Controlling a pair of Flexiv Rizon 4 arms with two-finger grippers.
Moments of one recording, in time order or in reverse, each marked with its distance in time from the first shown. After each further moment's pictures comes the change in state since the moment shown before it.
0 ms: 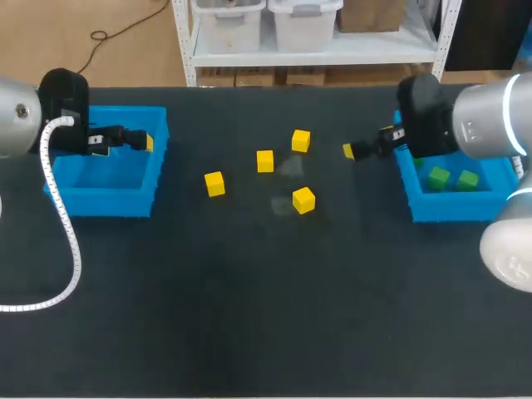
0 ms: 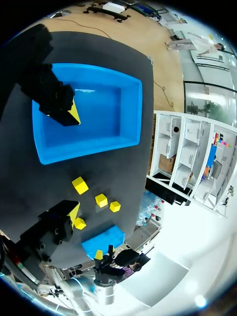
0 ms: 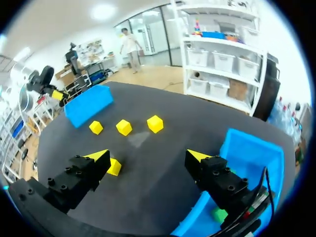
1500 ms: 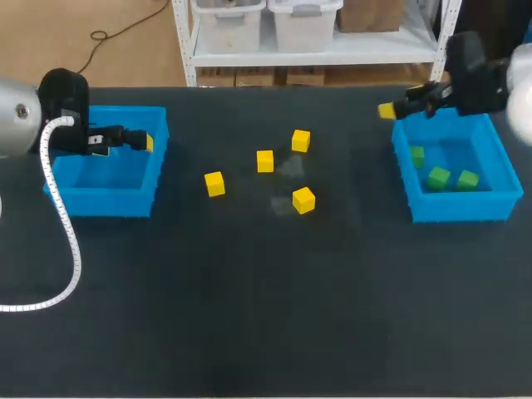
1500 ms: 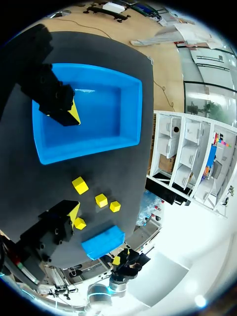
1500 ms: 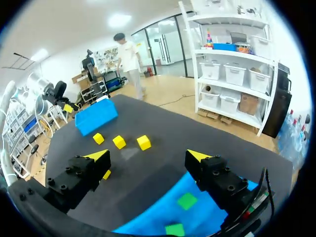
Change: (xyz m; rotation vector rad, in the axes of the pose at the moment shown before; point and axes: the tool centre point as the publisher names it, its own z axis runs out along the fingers) left arm 0.000 0.000 0.000 0.000 0.000 0.000; right arm -0.046 -0.066 -0.039 -0.144 -0.086 -0.043
